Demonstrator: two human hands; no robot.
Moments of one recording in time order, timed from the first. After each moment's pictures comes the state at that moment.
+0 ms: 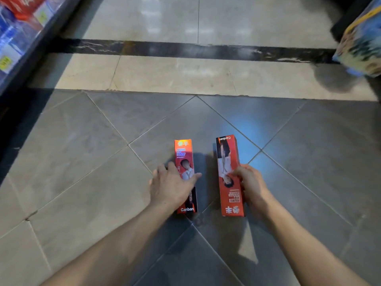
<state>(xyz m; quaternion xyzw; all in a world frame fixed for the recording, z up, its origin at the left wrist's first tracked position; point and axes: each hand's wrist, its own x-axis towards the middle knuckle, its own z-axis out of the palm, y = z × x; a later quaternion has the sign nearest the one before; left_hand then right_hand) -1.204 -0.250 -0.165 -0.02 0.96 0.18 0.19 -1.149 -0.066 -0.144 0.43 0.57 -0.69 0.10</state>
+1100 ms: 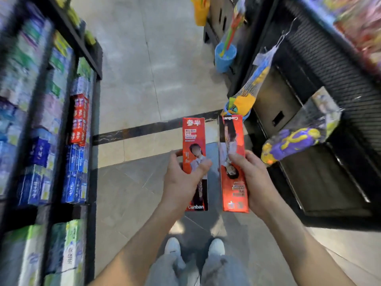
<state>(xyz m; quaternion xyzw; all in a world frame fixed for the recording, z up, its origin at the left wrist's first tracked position) -1.090 -0.161 0.577 0.01 0.76 0.60 0.27 -1.015 -0.014 0.592 0.38 0.49 -0.78 -0.08</state>
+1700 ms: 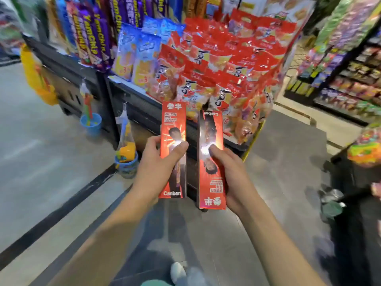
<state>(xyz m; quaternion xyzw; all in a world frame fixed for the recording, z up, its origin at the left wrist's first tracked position) -0.980 -0.072 0.835 0.35 0.60 0.58 0.42 -0.819 -0.035 0.852 0.44 0.37 -0.70 -0.43</state>
